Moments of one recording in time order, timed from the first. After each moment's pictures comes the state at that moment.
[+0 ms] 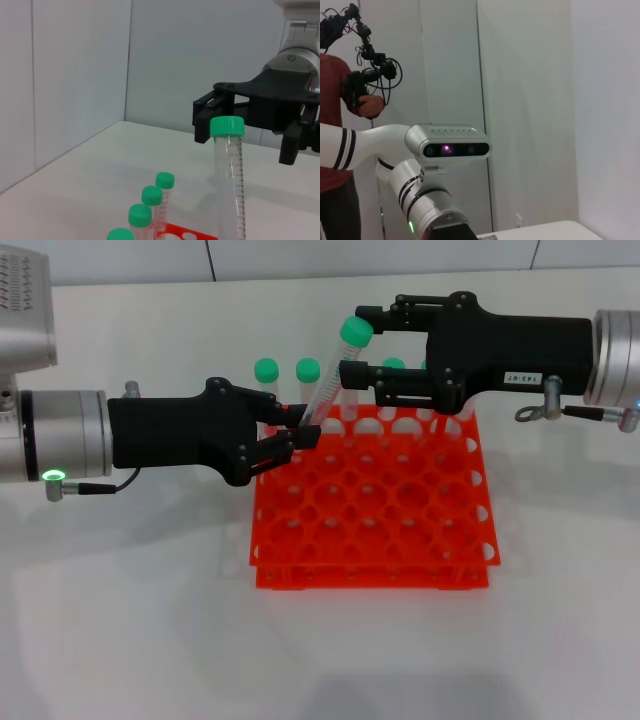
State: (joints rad) left arm -0.60 -2.08 0.93 0.68 1.86 1.52 -1.35; right arm 0.50 2.02 -1.28 -0.93 -1.38 -1.39 1.41
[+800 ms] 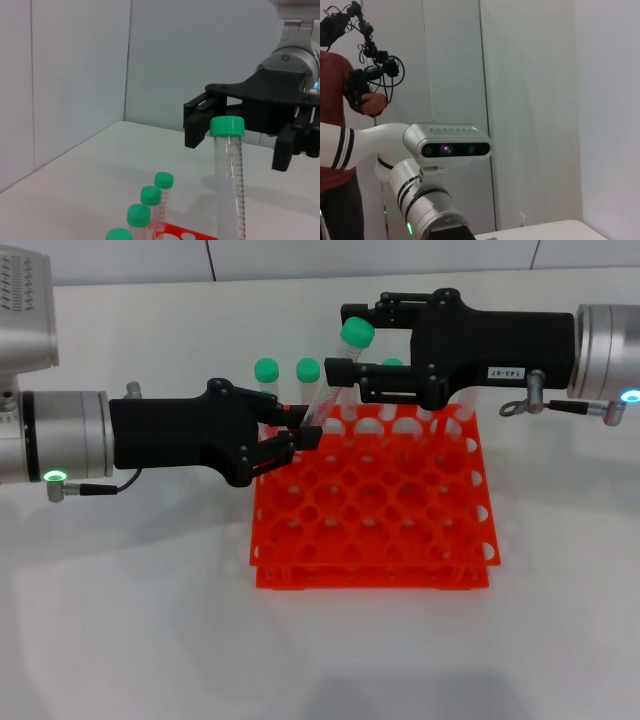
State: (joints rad) left arm -0.60 -2.08 0.93 0.68 1.86 1.52 -1.35; right arm 0.54 2.02 -1.29 -0.89 -1.38 -1.37 1.41
